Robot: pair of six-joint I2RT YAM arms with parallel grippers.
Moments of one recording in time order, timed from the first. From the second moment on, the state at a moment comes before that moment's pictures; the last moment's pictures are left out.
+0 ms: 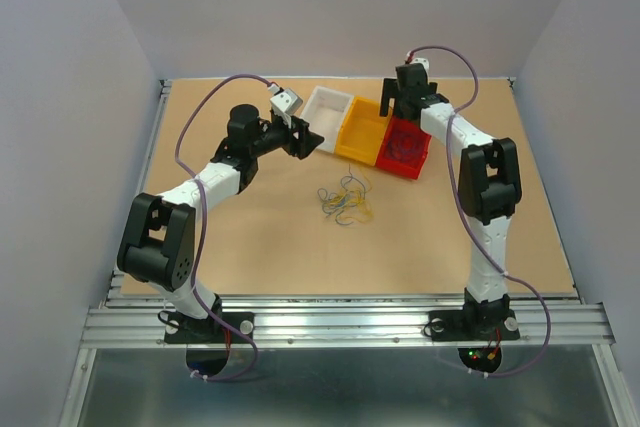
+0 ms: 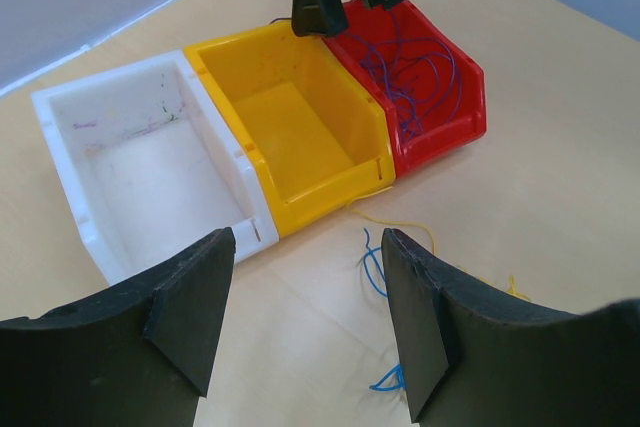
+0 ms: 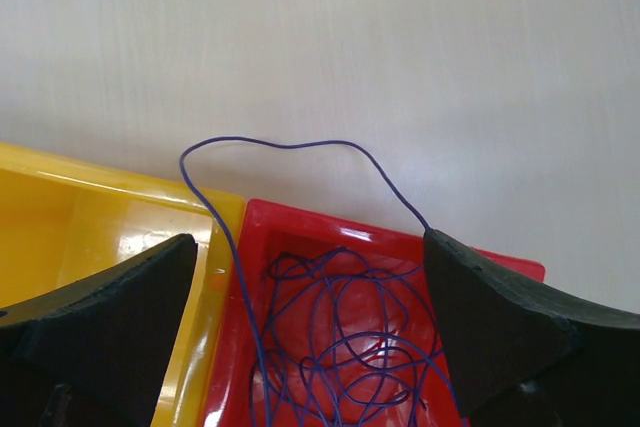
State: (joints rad) left arm -0.34 1.59 0.97 0.45 0.61 -0.02; right arm 0.27 2.16 1.79 -0.31 0.35 0.26
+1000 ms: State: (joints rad) left arm -0.34 1.59 0.97 0.45 0.61 -0.02; right arm 0.23 2.11 1.70 -0.28 0.38 0.29
